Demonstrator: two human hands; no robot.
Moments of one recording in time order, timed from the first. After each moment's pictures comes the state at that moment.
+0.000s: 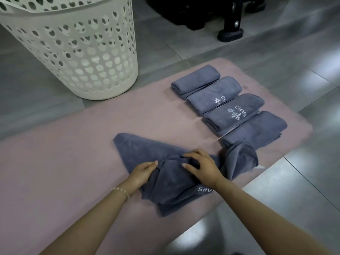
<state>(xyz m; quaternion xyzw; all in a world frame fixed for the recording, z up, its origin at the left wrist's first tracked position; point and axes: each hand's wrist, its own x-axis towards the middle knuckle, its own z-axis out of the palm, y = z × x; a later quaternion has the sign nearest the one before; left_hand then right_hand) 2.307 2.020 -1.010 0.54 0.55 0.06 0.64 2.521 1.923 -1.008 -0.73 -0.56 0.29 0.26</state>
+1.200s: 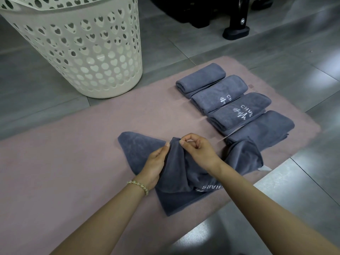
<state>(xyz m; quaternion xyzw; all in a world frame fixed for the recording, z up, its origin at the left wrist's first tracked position) 2.350 2.012 -0.968 0.40 0.48 0.22 0.75 2.489 1.966 -0.945 -0.62 -0.38 0.48 0.49</state>
